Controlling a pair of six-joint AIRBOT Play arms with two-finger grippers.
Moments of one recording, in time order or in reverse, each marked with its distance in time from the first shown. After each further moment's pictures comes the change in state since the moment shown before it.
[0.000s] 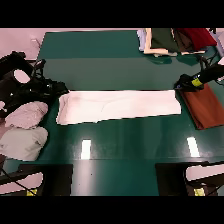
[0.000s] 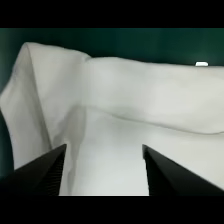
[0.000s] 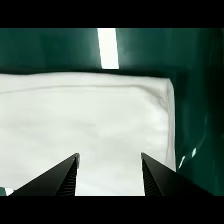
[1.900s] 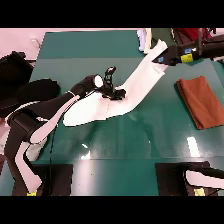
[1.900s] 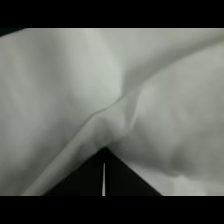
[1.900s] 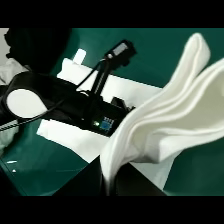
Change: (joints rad) left arm -0.587 -0.587 0.491 -0.154 0.152 -0.083; right arm 0.327 0.248 0.134 0.391 -0.024 -0.102
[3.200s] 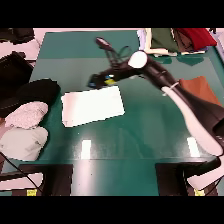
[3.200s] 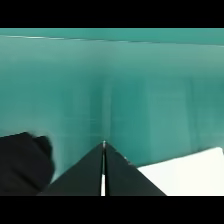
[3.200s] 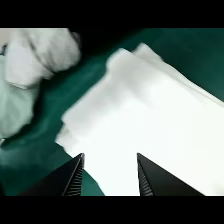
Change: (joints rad) left arm 0.557 0.526 0.306 0.380 -0.431 0.032; right arm 0.500 -0.322 0.039 -0.087 -0.358 -0.010
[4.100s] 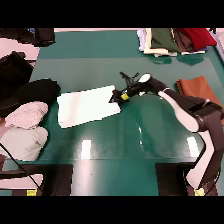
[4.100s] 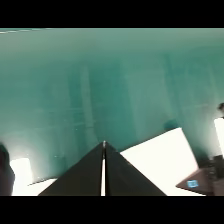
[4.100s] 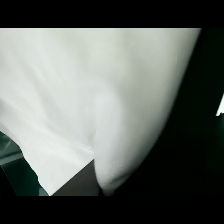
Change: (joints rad) left arm -0.095 -0.052 -0.002 -0.056 0.013 0.030; right arm -0.130 -0.294 -0.117 0.246 0.075 0.016
